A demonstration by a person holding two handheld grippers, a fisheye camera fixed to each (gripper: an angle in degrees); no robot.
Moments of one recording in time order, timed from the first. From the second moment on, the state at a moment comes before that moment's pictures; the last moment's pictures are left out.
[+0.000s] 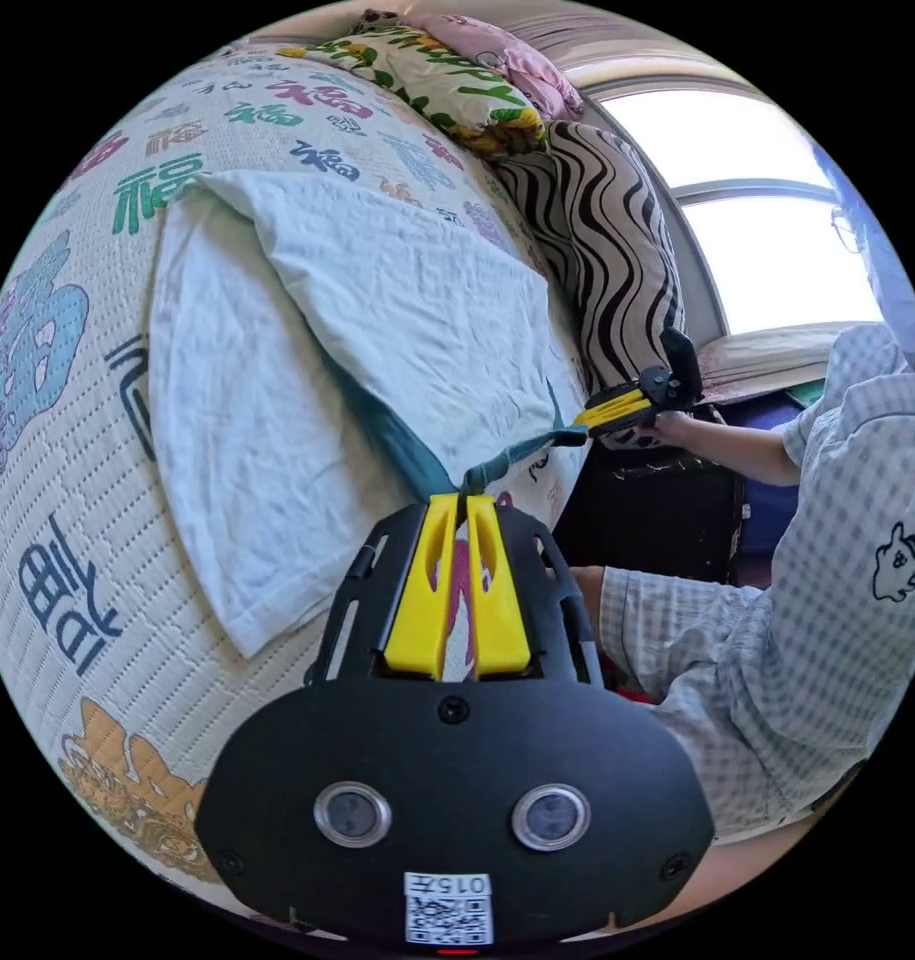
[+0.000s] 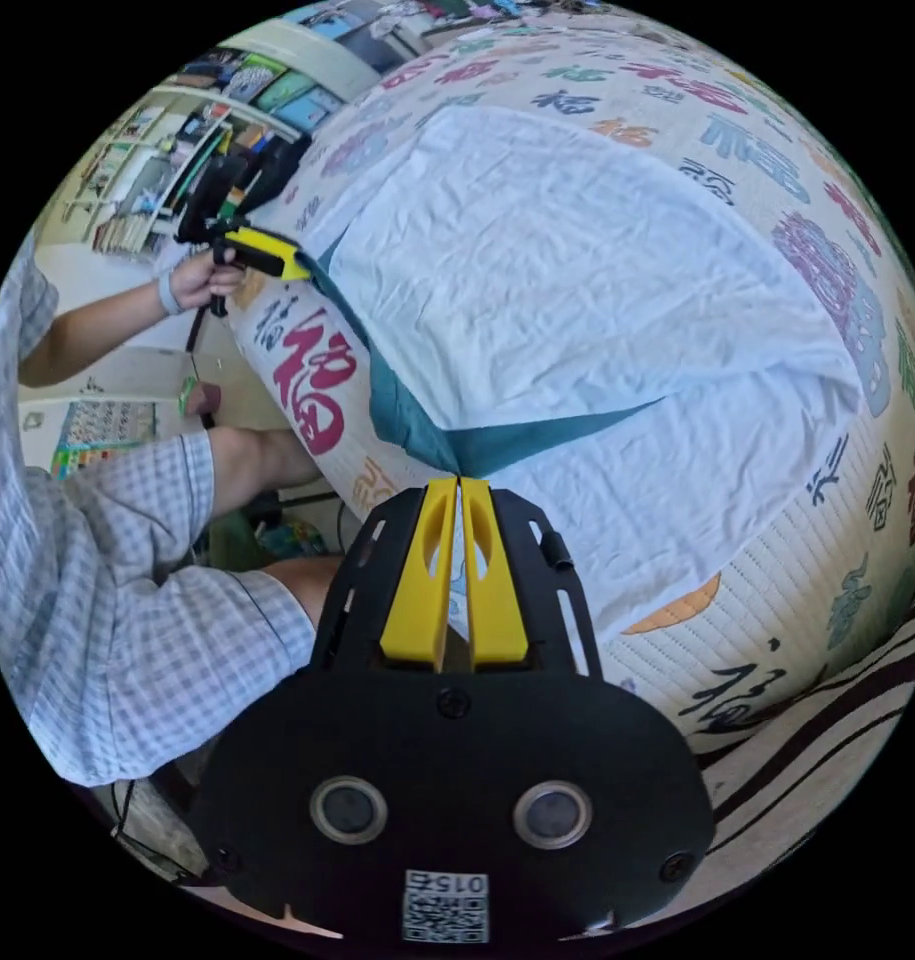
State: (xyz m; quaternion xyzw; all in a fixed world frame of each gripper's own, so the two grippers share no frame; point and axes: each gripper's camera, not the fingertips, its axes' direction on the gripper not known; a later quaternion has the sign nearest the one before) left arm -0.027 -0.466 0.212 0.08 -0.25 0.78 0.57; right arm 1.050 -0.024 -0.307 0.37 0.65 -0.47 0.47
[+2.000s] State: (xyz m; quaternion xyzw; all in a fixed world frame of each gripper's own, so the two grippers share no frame) left arm 0.224 -0.379 0.233 0.22 -0.30 0.80 0.46; right arm 0.889 0.032 -0.444 0.58 0.46 -0.51 0.44
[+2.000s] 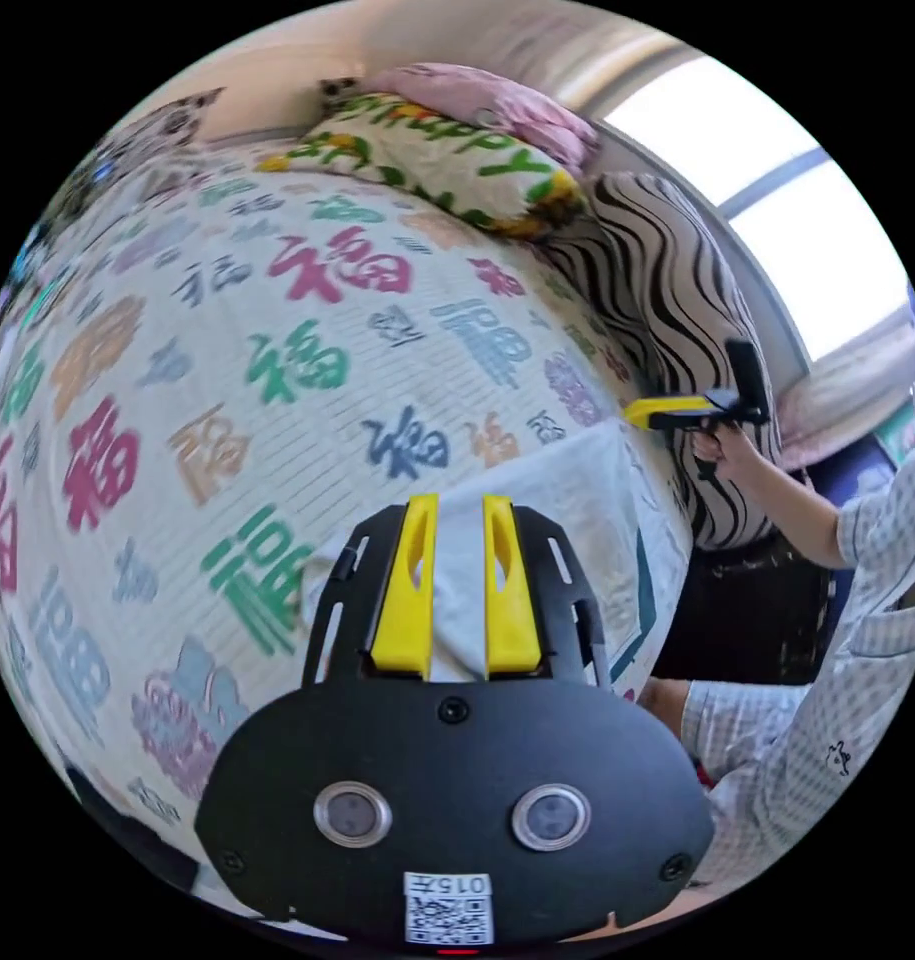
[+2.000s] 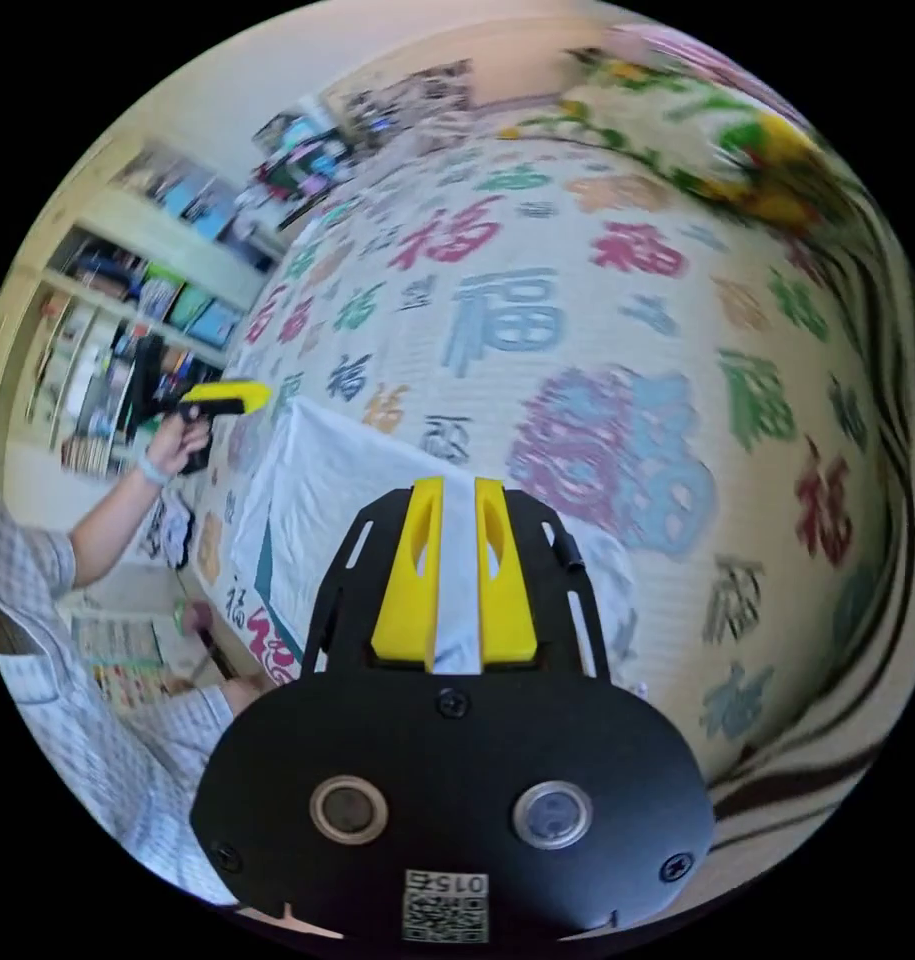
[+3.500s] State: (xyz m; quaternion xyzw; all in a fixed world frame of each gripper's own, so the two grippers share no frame) left arm 0.070 -0.375 0.106 0.21 -0.34 0.67 0.63; right arm 0.601 -0.072 -0.225 0.39 0.64 -0.47 0.45
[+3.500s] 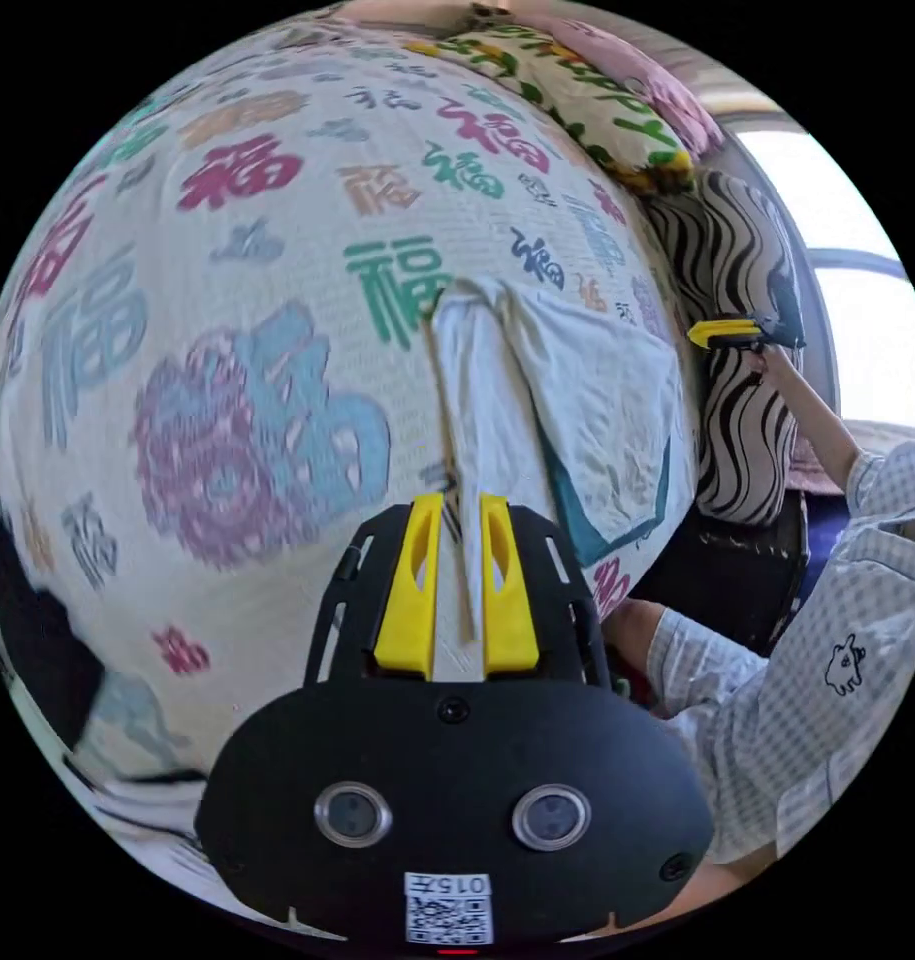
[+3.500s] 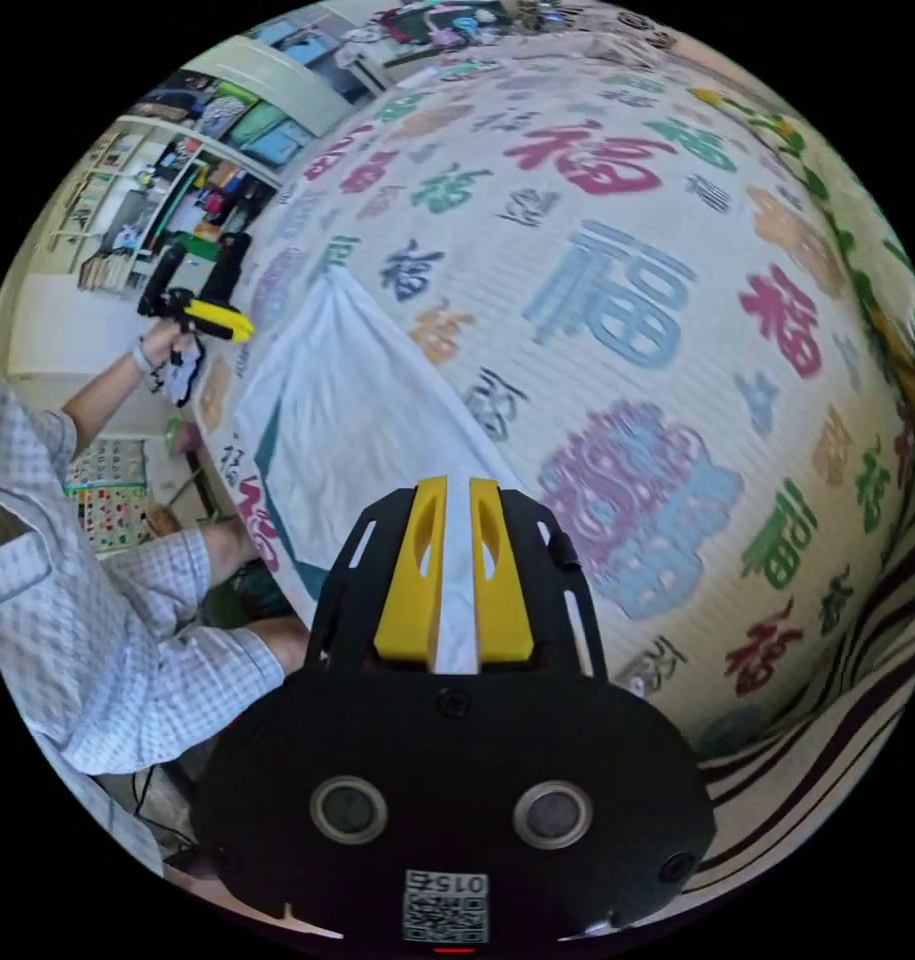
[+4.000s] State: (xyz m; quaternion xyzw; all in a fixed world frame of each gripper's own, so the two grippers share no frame) left arm -0.110 -0.371 0.089 0.33 -0.18 0.60 0.71; right arm 0.375 -0.283 0.072 0.27 0.79 -0.43 0.34
